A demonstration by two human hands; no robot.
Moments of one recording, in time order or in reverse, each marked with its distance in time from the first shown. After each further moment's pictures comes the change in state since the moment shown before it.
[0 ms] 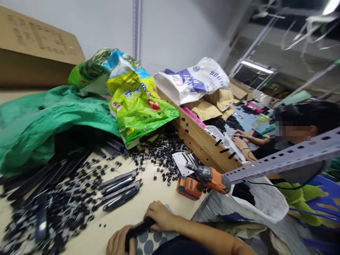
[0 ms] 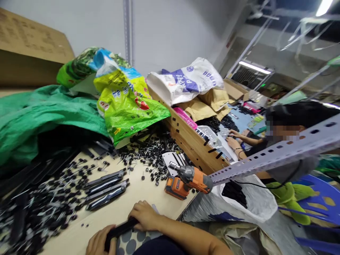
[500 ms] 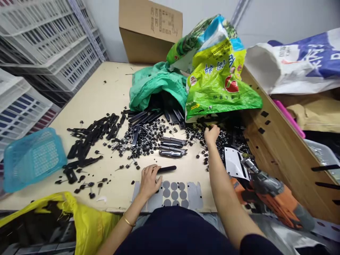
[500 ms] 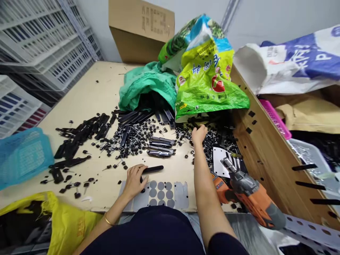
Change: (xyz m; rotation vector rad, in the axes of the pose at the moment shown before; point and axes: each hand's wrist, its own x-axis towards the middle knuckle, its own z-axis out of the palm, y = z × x) left_hand 0.043 0.037 -0.072 0.314 -0.132 -0.228; right_hand 0.166 0.089 -0.166 -0.069 0.681 0.693
